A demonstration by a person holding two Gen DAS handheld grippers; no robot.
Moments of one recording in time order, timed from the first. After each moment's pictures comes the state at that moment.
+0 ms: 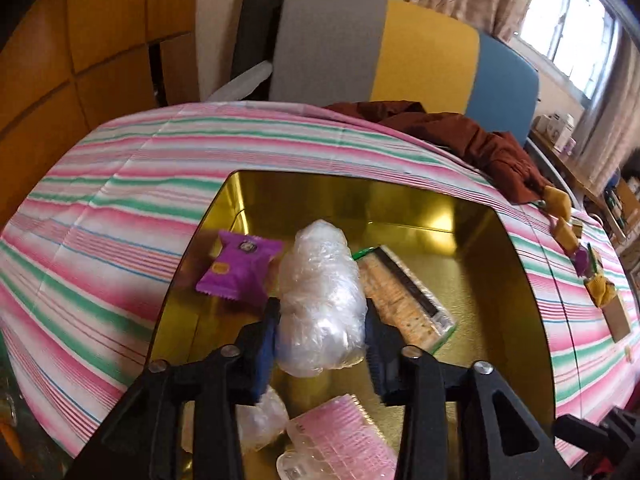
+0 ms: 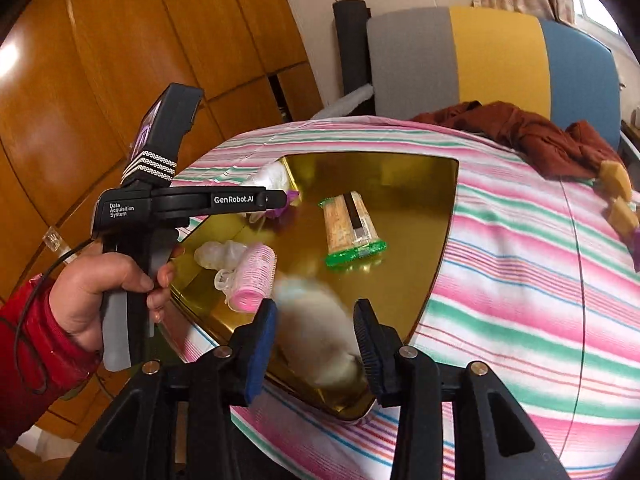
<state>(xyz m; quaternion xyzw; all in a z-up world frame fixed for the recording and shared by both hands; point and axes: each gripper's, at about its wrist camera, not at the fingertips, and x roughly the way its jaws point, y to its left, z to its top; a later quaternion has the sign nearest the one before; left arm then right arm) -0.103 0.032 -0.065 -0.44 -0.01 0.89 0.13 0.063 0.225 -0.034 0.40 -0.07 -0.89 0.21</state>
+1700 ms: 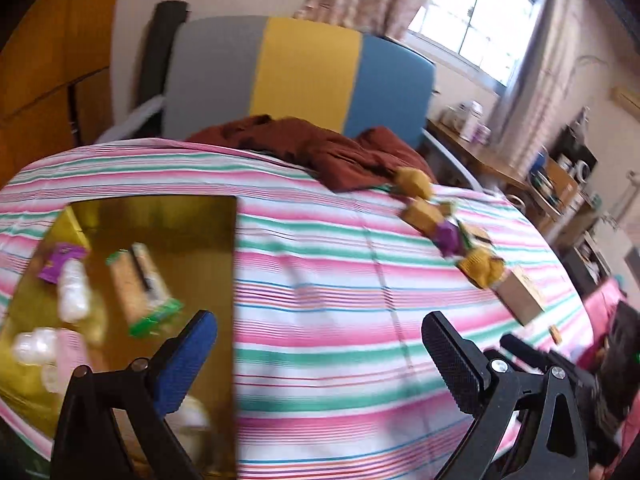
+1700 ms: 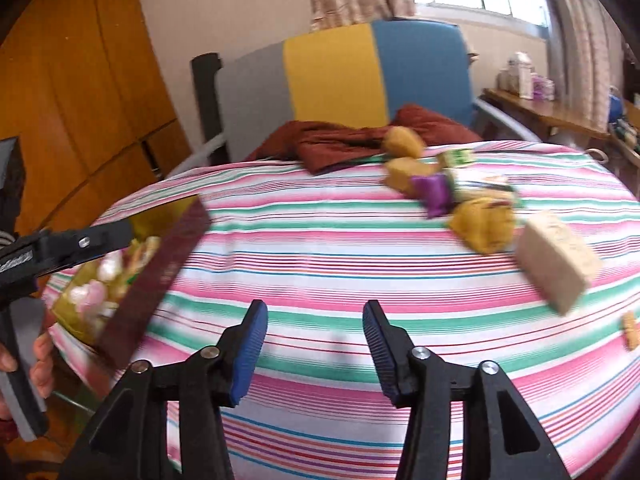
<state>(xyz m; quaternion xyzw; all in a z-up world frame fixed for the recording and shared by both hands) 0.013 0.224 -0.016 -0.40 -0.01 0.88 0.27 0.123 0.467 -0.042 0.35 -0.11 -0.93 -0.01</state>
